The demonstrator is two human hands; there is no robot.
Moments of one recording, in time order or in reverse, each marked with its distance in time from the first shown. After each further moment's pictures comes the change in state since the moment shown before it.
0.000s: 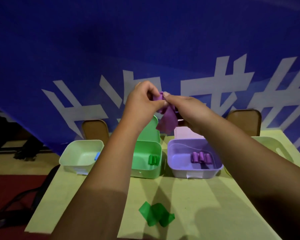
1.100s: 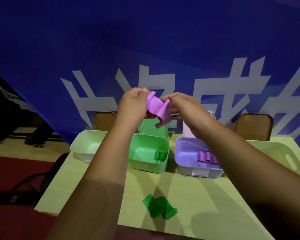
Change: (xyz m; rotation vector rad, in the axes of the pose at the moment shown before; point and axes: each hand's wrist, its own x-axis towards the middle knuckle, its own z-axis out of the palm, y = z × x) left_hand -0.034 -0.006 -0.050 -0.106 0.123 -0.380; right_hand -0.018 -0.004 0.043 -0.092 -0.043 -0.183
